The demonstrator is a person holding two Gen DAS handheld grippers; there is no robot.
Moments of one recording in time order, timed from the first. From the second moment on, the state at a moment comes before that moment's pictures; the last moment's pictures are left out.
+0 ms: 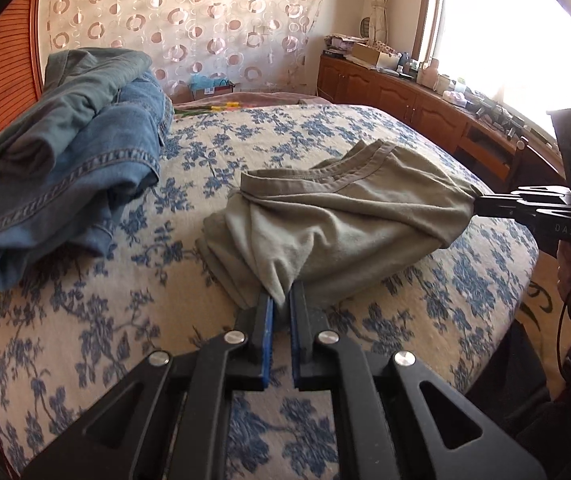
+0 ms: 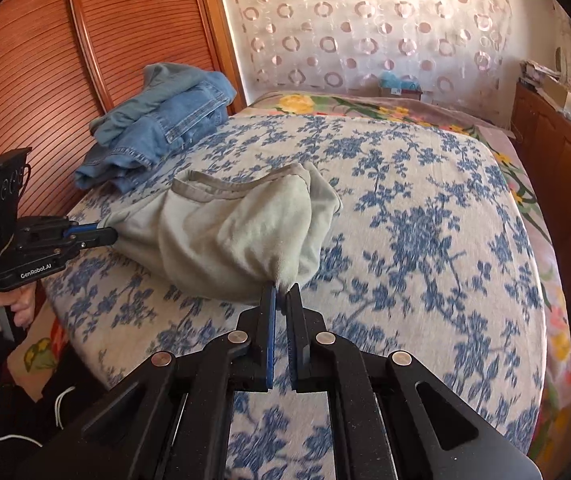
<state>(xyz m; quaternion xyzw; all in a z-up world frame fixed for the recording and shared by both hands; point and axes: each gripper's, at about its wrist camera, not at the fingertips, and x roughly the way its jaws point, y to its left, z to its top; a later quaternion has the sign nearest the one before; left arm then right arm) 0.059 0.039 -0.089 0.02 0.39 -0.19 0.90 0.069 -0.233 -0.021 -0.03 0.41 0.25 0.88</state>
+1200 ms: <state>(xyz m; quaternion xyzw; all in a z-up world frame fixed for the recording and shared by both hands) 0.133 0.028 -0.092 0.03 0.40 -0.19 0.90 0.137 -0.206 -0.026 -0.03 0.40 0.25 0.88</state>
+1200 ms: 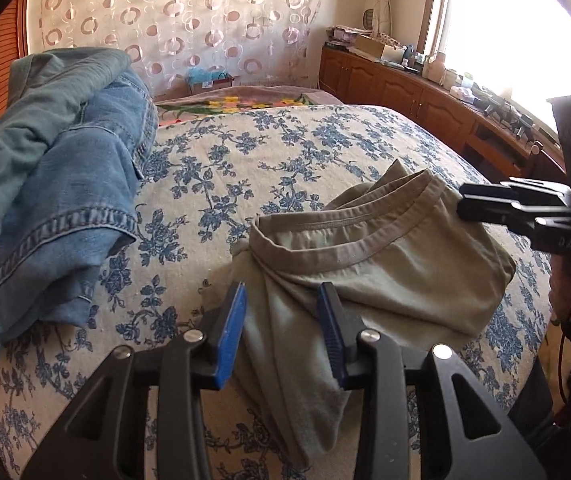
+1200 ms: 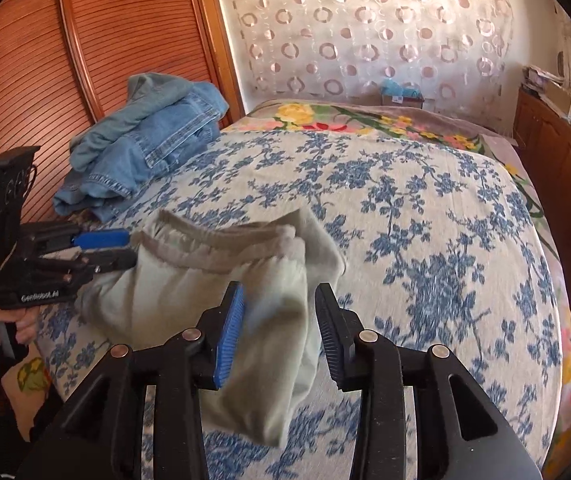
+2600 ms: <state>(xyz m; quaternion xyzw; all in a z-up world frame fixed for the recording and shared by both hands) 0.139 0.045 -0.072 0.01 0.38 -0.16 0.91 0.131 -0.216 -0.047 -0.04 0.42 0.22 0.88</state>
